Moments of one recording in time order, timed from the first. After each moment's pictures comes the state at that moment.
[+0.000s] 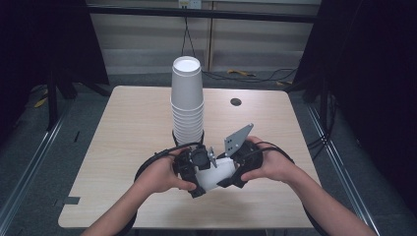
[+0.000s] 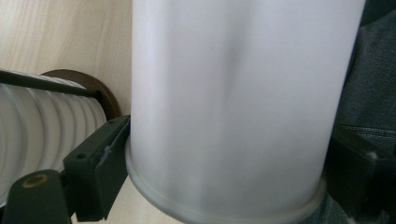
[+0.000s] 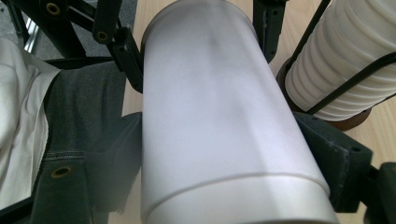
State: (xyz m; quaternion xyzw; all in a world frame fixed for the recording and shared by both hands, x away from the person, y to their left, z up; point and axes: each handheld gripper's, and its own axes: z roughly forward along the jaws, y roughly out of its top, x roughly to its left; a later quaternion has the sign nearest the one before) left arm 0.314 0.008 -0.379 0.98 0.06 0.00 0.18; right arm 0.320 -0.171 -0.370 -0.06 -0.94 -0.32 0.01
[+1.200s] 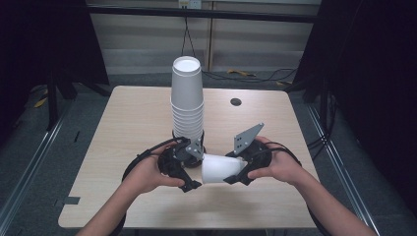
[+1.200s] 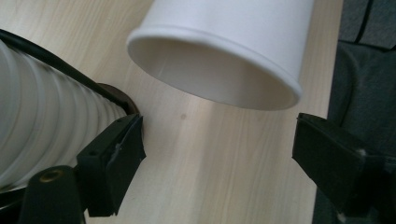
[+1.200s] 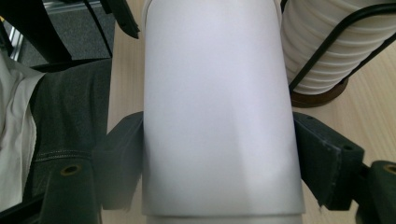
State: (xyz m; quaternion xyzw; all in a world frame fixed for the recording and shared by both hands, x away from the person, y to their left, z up) left arm 0.319 0.044 -0.373 0.96 0.08 0.02 0.28; right arm 0.322 -0.195 -0.373 -0.10 -0.94 -0.33 0.00
